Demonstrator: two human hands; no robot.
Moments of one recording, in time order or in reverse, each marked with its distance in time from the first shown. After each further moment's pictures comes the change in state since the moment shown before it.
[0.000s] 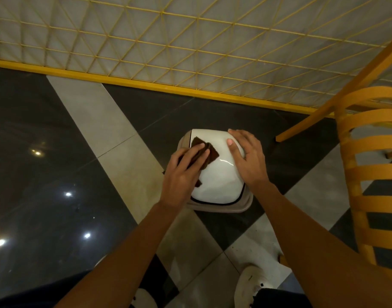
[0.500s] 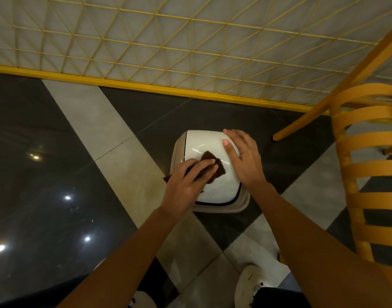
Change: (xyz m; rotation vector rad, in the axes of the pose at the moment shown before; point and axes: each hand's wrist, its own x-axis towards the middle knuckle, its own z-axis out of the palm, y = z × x) left_hand -0.007 0.014 0.003 0.021 -0.003 0.199; right_hand 0.001 0.001 -0.001 0.010 -0.017 -0.017
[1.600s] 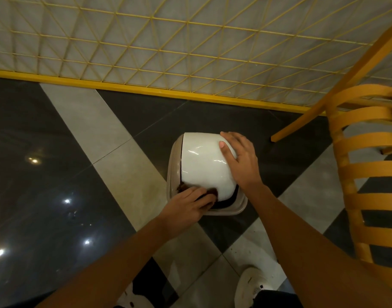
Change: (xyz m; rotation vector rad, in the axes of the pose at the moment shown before) left_hand -0.015 0.013 -0.011 0.213 -0.480 0.368; right_hand 0.000 0.004 0.005 0.021 0.047 -0.007
